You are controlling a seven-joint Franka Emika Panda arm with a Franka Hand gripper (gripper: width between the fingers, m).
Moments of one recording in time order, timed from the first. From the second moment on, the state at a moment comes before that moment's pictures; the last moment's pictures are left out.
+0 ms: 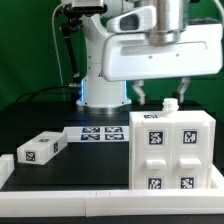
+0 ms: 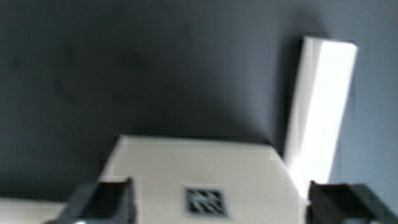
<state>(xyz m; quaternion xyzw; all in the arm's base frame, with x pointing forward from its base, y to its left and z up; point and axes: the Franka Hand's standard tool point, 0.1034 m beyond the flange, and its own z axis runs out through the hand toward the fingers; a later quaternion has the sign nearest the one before) 0.537 0.068 0.131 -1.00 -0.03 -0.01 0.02</state>
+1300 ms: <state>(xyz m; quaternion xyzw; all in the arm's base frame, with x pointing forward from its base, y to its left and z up) 0.483 -0.104 0.098 -1.00 -0.01 0.01 -0.01</state>
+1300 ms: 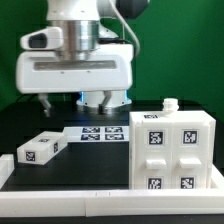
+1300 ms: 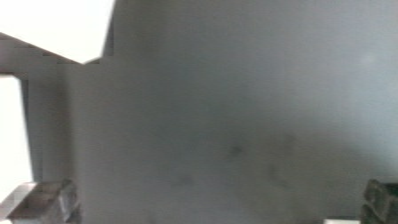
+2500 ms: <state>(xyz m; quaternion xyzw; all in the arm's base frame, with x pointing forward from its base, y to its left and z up) 0.438 -0.169 0.064 -1.00 0.08 0.00 0.01</state>
